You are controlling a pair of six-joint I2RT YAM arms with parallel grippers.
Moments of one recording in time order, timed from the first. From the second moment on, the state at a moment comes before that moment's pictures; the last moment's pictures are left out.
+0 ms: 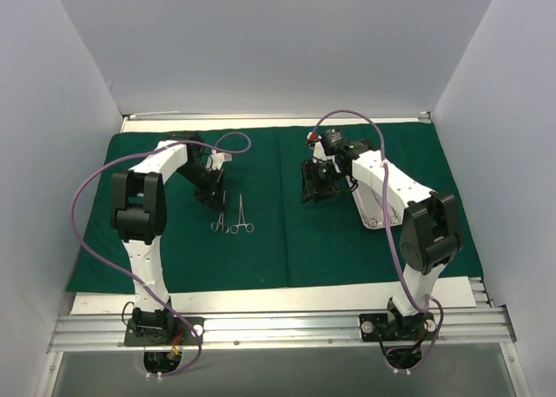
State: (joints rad) left arm -0.15 2.11 1.63 -1.11 0.58 0.16; right arm 0.42 1.78 1.41 -0.78 -0.31 0.26
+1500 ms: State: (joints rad) left arm -0.13 2.21 1.66 -1.11 0.55 0.13; right arm 0.41 1.80 1.41 -0.79 -0.32 0.26
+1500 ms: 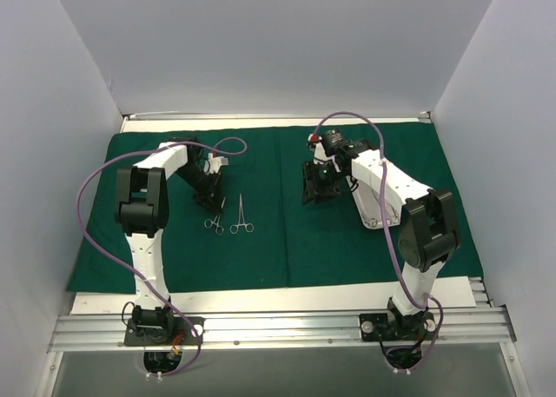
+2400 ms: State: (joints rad) left arm -0.11 2.03 1.46 -0.92 0.47 -0.04; right arm 0.41 1.80 1.41 -0.79 -0.32 0.27
